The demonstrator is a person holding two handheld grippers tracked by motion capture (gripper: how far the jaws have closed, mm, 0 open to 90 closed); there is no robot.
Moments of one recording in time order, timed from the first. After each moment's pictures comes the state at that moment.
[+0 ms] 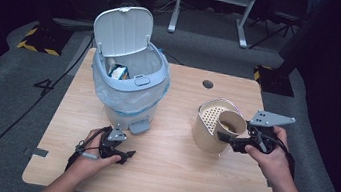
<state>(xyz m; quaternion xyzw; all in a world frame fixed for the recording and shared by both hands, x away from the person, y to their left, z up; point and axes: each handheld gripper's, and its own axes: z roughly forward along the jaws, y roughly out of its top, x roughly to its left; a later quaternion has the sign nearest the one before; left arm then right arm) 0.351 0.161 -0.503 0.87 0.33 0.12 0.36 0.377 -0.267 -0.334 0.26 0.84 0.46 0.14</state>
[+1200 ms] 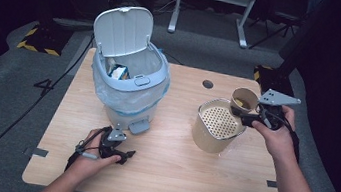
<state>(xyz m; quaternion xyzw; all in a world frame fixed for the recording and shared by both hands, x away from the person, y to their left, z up) 0.351 0.161 -0.503 0.87 0.33 0.12 0.36 0.439 -0.292 -0.327 0.27 0.83 0.42 0.26</state>
